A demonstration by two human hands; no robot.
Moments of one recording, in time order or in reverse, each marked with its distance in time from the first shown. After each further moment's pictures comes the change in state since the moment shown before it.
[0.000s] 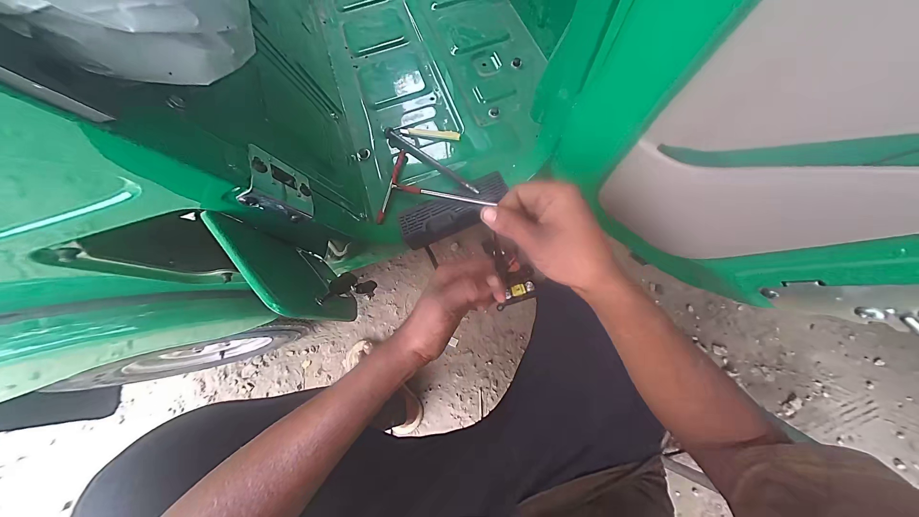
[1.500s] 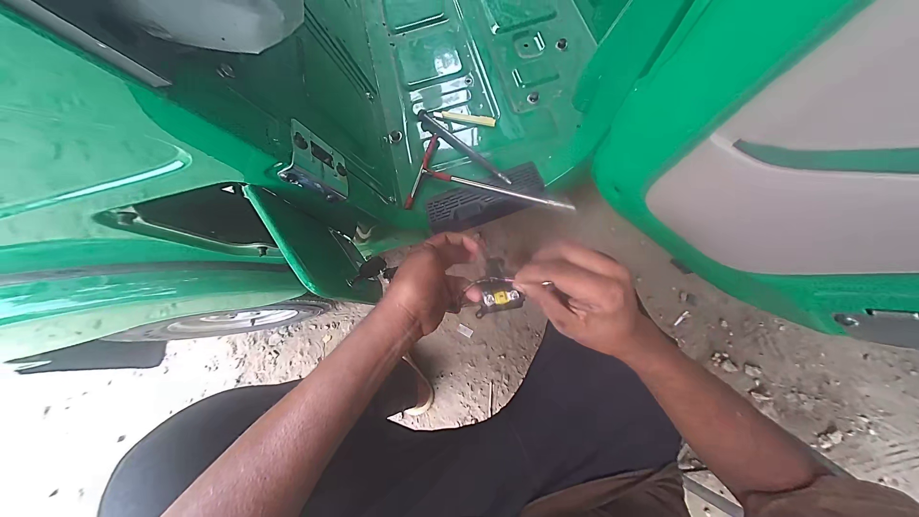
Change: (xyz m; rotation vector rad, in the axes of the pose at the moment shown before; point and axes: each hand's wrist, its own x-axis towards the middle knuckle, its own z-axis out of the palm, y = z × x) left_hand -0.009 0.037 -0.026 -0.134 0.573 -0.447; right_hand -0.043 0.044 0.024 -0.229 0.031 -0.597
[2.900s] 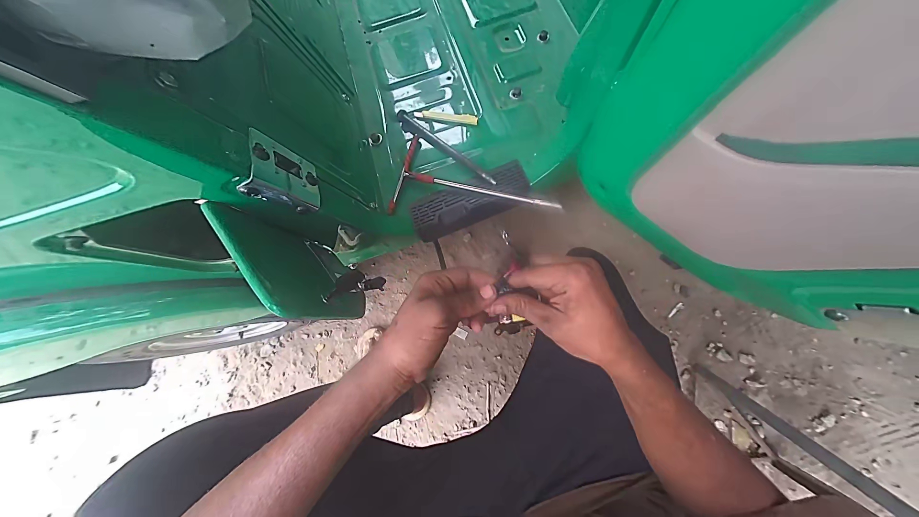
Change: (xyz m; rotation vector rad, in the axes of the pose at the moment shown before) left_hand -0.015 -0.023 0.010 0.065 -0.367 0.215; right_hand -0.008 -0.003 0.001 0.033 -0.147 0.481
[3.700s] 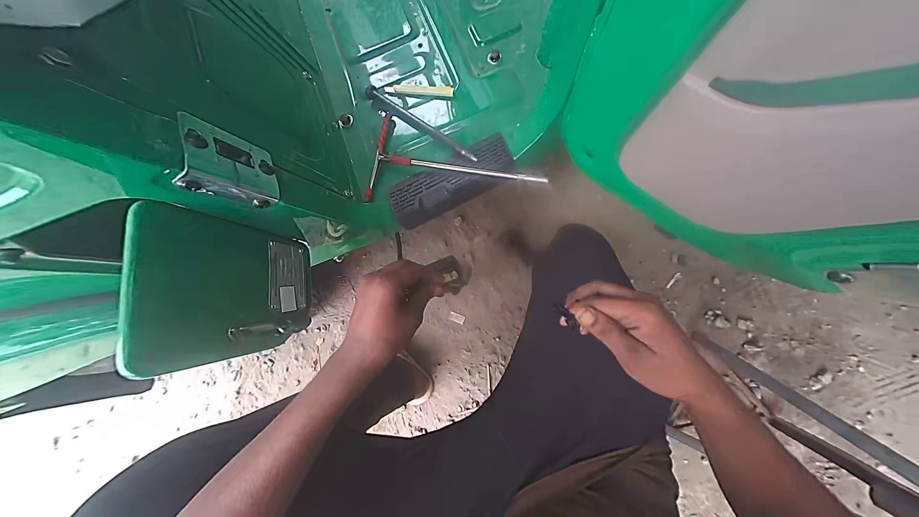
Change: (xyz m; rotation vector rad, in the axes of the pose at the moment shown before) left_hand -0.004 -0.036 -0.053 1.185 0.228 0.307; right_hand -0.099 0.043 -0.044 0.188 -0.087 0.110
